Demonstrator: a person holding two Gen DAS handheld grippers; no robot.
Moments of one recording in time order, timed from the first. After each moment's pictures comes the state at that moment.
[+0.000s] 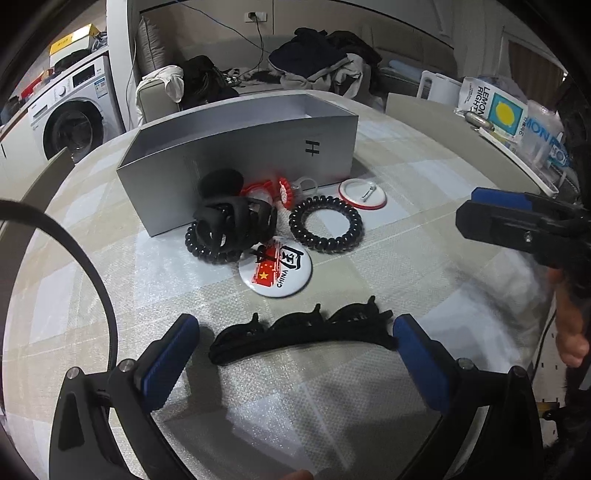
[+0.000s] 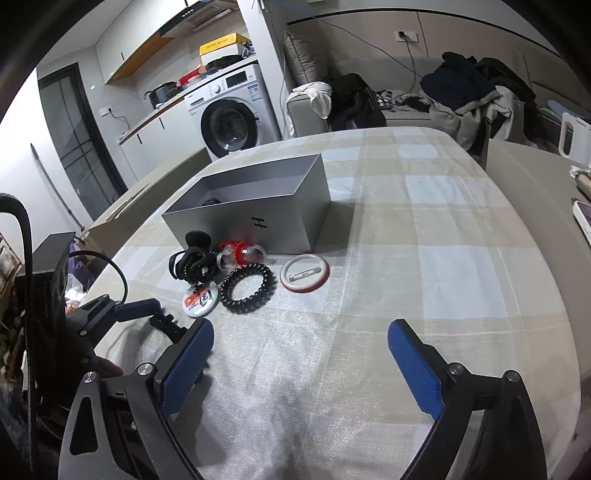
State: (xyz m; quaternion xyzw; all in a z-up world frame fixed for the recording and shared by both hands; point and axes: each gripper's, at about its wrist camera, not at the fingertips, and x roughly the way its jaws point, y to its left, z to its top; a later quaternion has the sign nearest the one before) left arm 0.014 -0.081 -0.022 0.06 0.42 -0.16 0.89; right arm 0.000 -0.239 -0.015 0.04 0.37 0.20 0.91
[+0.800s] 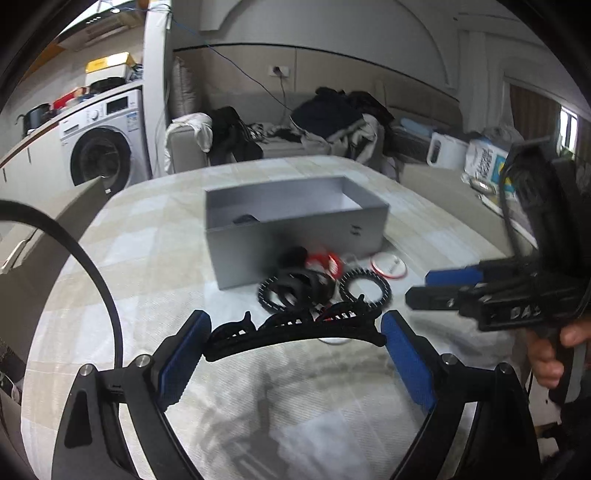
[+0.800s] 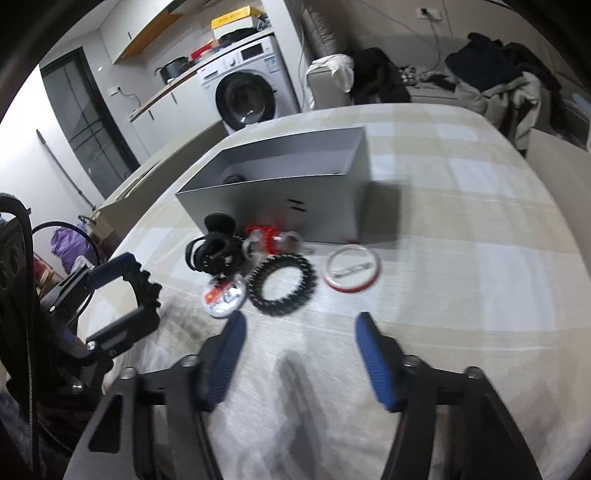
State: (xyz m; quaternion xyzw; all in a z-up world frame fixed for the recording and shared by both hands) left arm 0.006 -0.036 0.018 0.02 0.30 -0.14 0.94; right arm 0.027 -0.200 -0.022 0.02 0.42 0.24 0.87
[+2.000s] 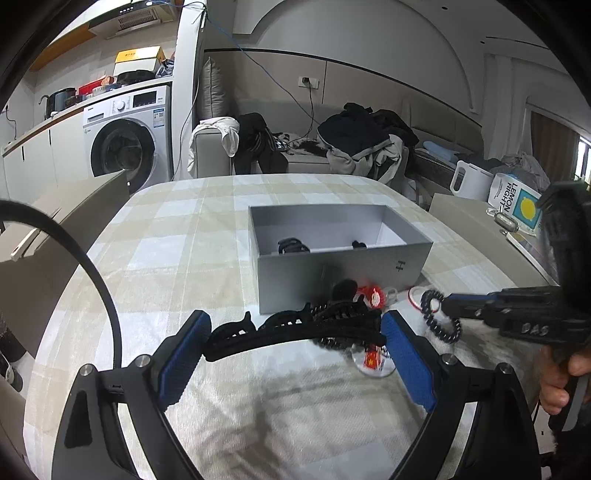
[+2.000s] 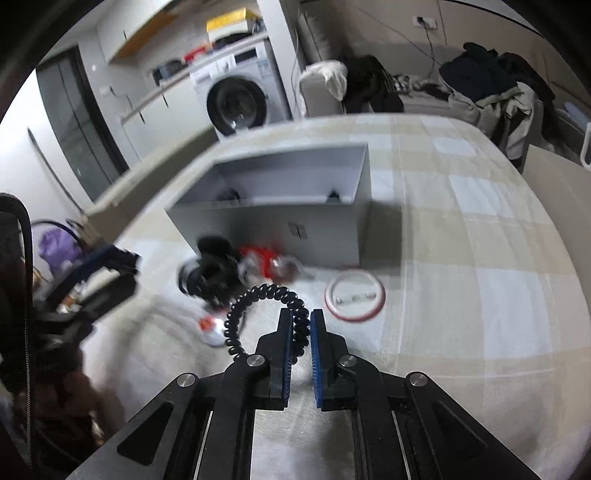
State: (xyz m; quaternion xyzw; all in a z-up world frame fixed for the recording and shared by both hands) left arm 0.027 -0.010 0.021 -0.02 0.29 -0.11 0.95; right arm 0.026 -0.193 -0.010 0.02 0.40 0.22 0.89
